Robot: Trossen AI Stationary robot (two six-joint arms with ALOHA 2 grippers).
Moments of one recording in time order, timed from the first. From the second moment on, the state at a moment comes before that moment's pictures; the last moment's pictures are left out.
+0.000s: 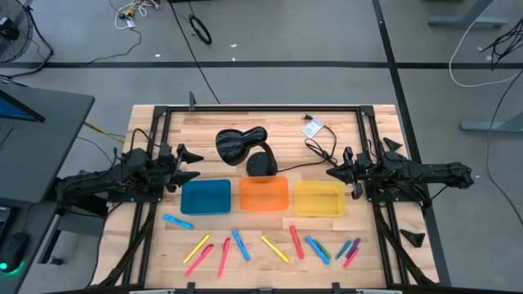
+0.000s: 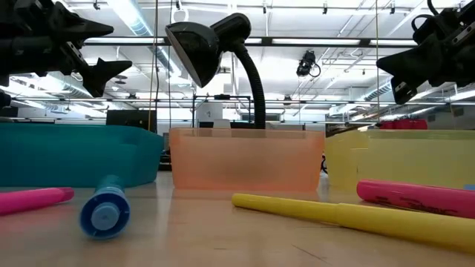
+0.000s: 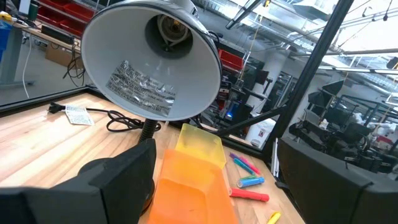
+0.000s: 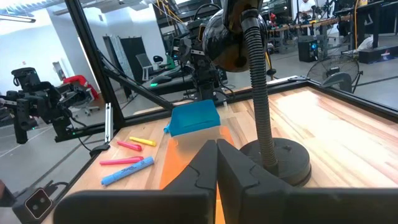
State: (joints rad) left arm 0.21 0.01 0.01 0.15 0.18 -0.44; right arm 0.02 0.01 0.02 0.01 -0.01 0.23
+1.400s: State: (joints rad) left arm 0.21 0.01 0.01 0.15 0.18 -0.44; right arm 0.02 0.01 0.02 0.11 -0.01 0.23
